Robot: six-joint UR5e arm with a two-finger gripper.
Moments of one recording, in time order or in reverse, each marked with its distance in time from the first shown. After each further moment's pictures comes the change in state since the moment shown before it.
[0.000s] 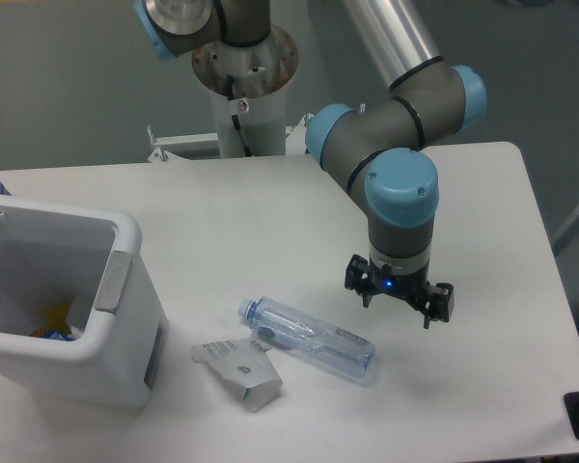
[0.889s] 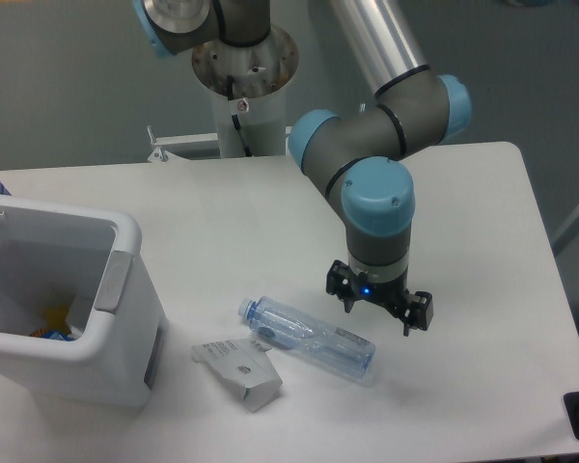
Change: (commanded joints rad) arm -0.066 -0.018 -0.063 0.148 -0.008 -0.112
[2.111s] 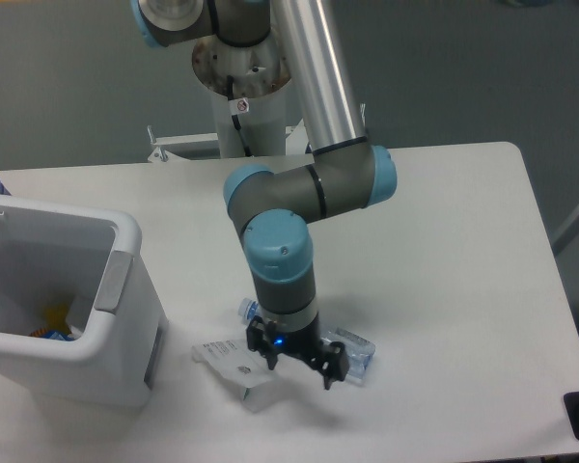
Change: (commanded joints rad) arm -0.190 -0.101 0.004 0.114 -0.089 -0.031
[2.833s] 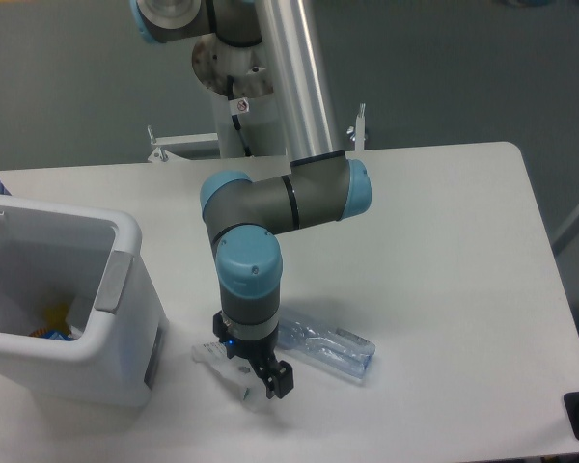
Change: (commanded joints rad) arm -0.025 -0.012 -0.020 -0.072 -0.045 0.227
